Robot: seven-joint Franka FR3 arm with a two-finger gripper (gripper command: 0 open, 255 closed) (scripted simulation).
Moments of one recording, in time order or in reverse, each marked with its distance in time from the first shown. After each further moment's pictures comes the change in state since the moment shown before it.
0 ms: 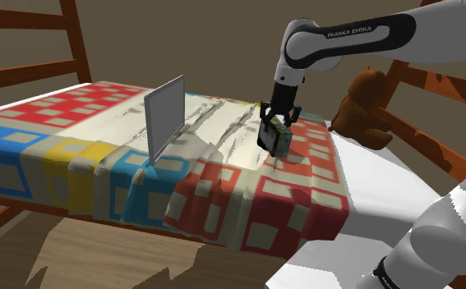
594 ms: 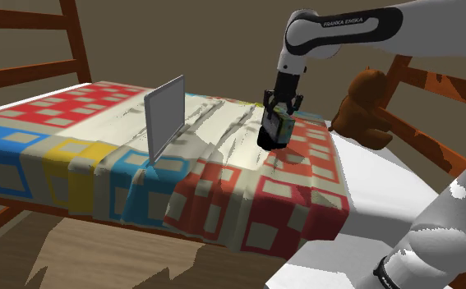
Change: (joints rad) arm -0.035 0.096 -0.040 0.179 -0.021 -0.089 -0.061
